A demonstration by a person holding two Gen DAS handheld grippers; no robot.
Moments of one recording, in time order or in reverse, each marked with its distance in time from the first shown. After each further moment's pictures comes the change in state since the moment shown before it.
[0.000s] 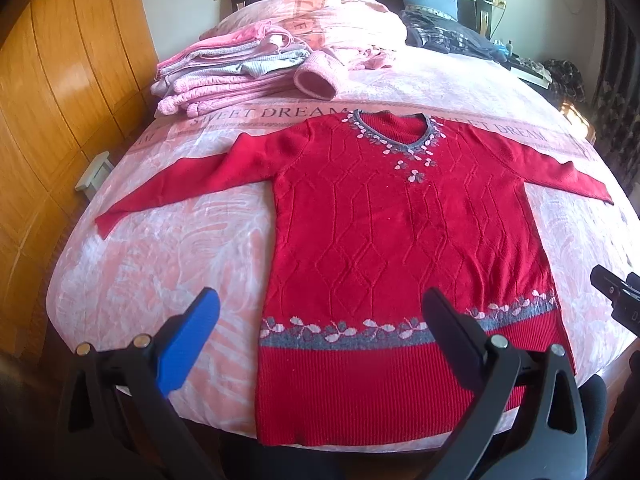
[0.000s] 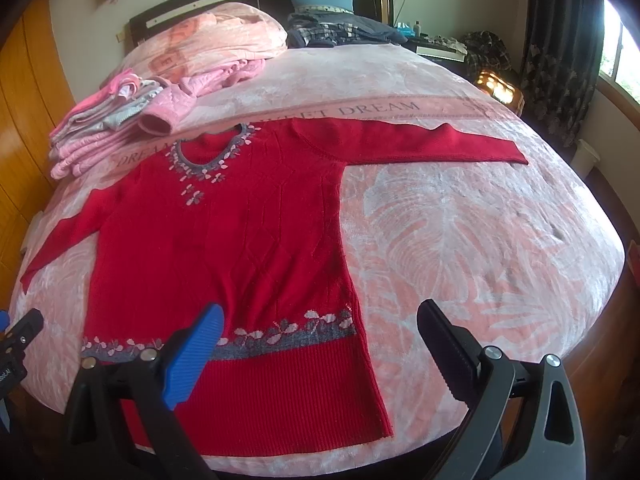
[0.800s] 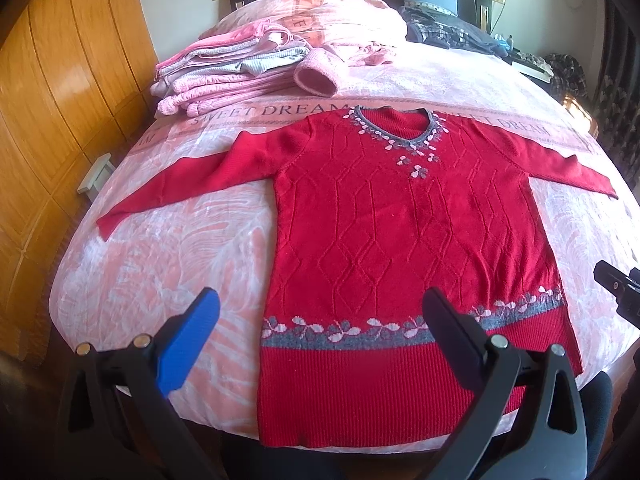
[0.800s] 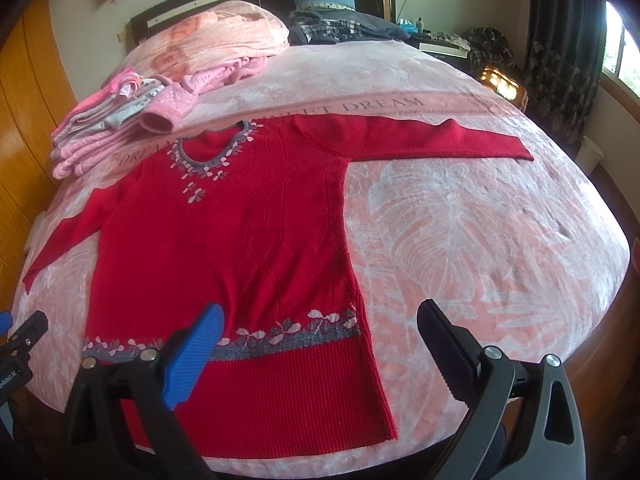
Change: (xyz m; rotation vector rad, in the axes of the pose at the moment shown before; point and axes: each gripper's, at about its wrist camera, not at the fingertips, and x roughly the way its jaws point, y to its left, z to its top) left arm 0.006 -0.001 -0.001 0.014 0.005 0.014; right arm 0.005 0.002 0.001 0.000 0.012 0.014
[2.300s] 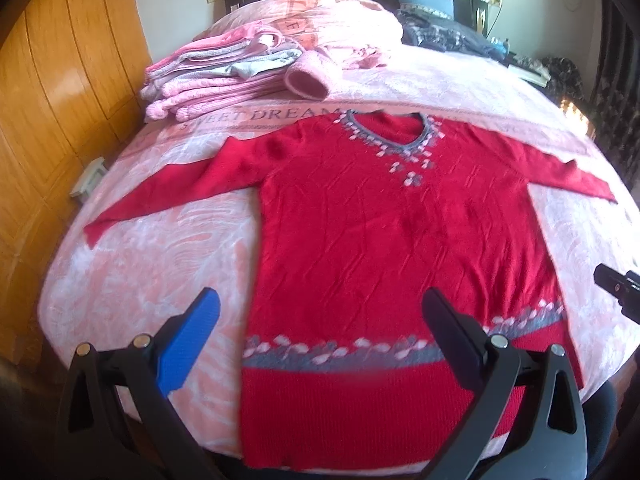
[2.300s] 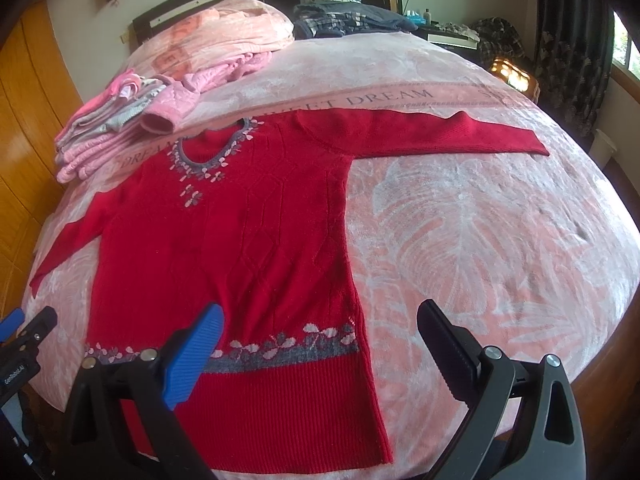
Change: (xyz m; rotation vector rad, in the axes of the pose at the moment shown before) left arm 0.025 -0.012 0.010 -0.005 -0.024 -0.044; right arm 0.024 -0.019 0.016 0.009 0.021 0.066
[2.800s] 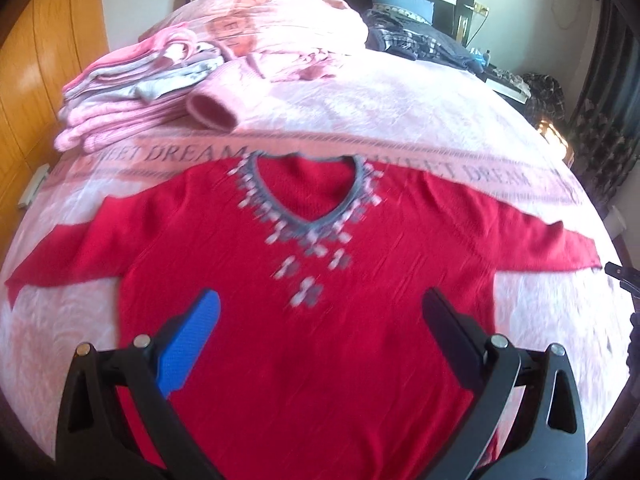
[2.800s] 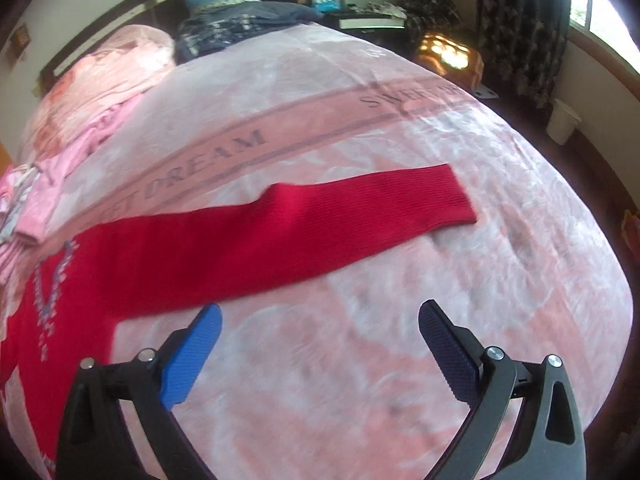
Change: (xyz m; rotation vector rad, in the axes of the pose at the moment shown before) left arm 0.110 -0.117 0.136 -0.024 0.011 -0.130; right arm 0.121 -0.278 0.185 0.179 0.034 -0.177
